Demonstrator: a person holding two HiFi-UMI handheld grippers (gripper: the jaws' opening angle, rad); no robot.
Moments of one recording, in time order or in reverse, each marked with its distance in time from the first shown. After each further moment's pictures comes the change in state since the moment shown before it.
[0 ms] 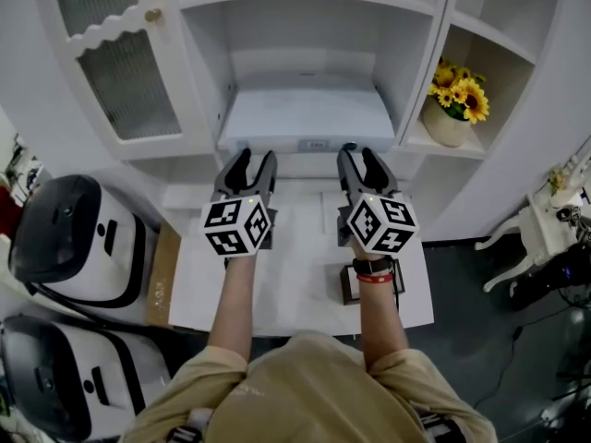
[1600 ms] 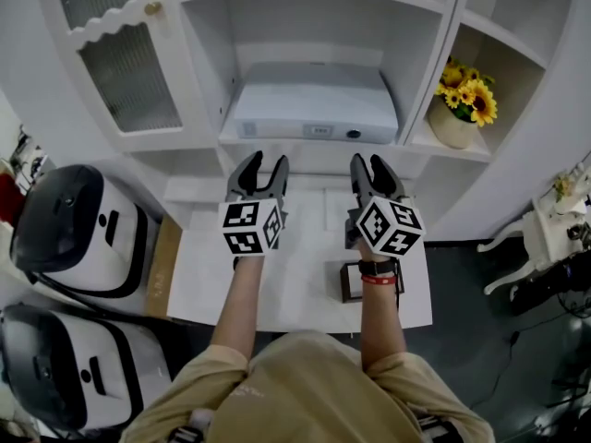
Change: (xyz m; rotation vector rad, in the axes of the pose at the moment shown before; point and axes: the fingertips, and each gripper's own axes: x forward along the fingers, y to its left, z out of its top) left arm 0.012 -0.011 -0.033 0.076 0.043 0.013; right arm -0.003 -0.032 -0.022 0.042 0.049 -0.033
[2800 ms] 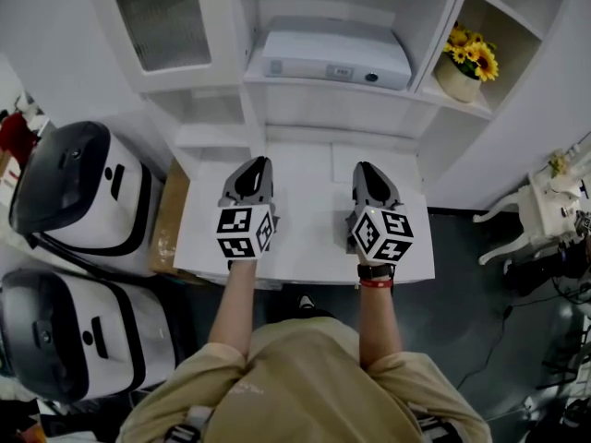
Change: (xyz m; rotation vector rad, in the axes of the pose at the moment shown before) left arm -0.156 0.014 -0.055 -0.012 0.080 0.020; right arm -0.123 0.071 -0.081 -0.120 0.125 -0.018
